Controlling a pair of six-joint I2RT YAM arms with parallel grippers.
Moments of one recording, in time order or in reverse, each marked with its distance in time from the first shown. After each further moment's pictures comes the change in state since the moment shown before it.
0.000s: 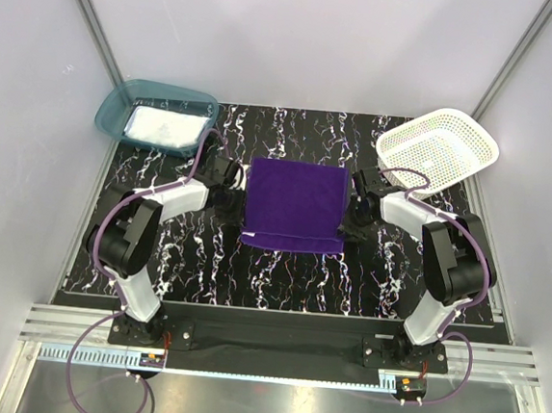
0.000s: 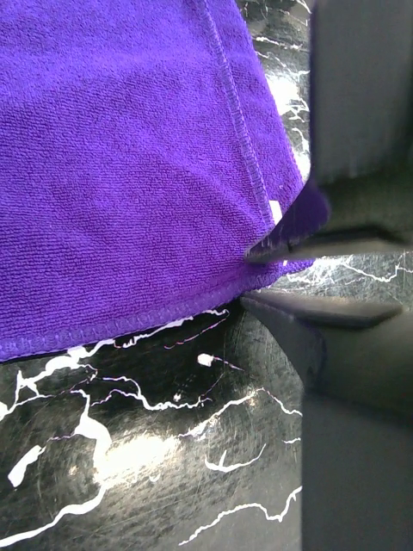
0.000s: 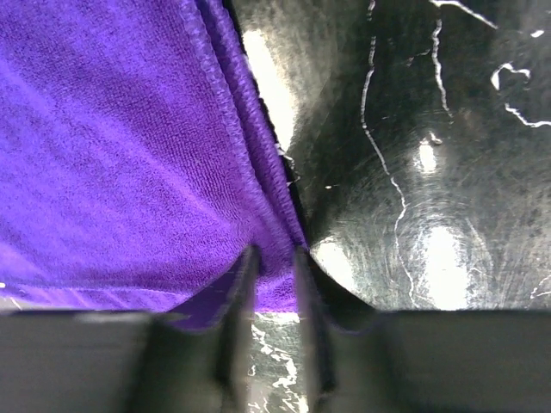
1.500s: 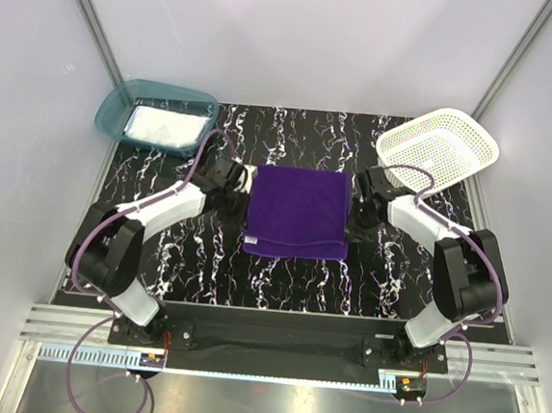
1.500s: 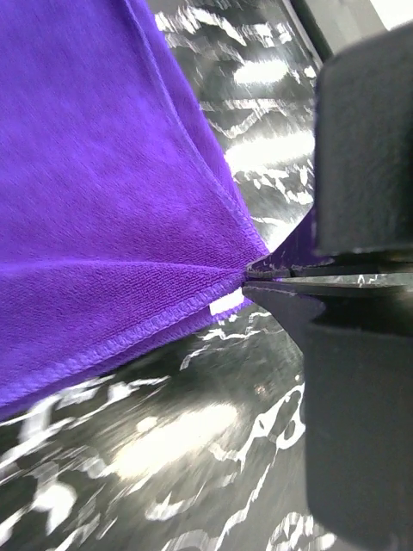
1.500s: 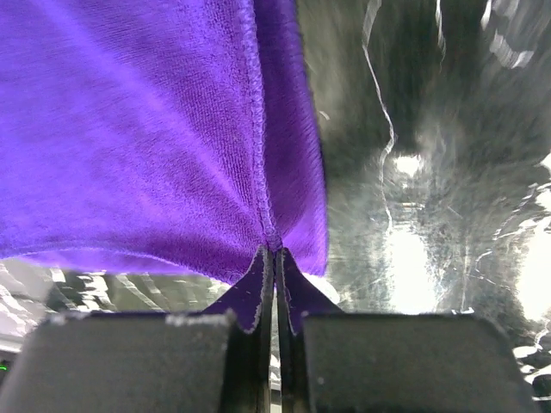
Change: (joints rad) left arm -0.072 -0.151 0.023 -0.137 0.006 0.017; right arm 0.001 -0.120 -0.004 -0.098 -0.021 -0.115
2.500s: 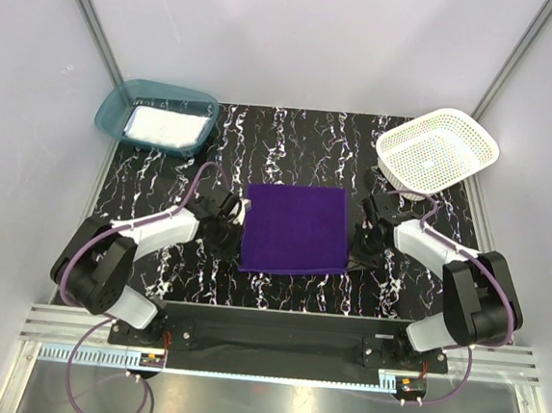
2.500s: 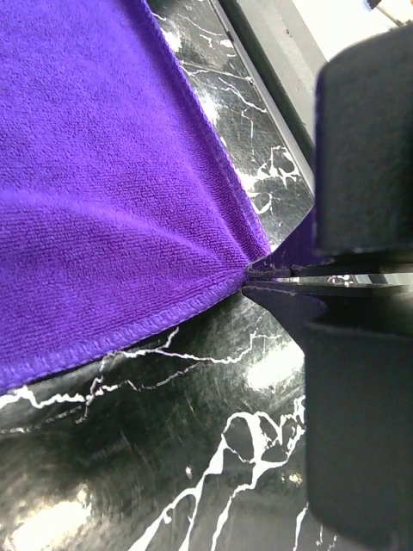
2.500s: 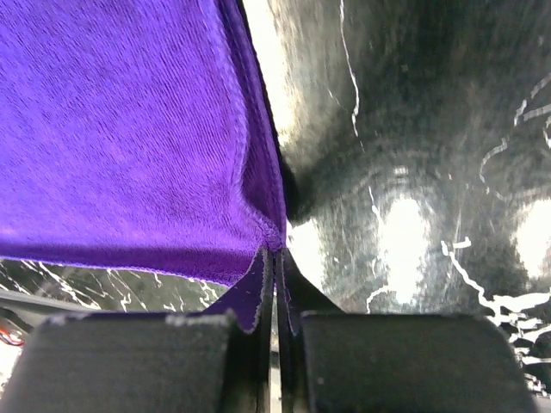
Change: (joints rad) left arm -0.055 -0.115 -0.280 0.016 0.093 -0.101; right arm 0.005 -0.153 -0.255 0.010 -0.085 -0.029
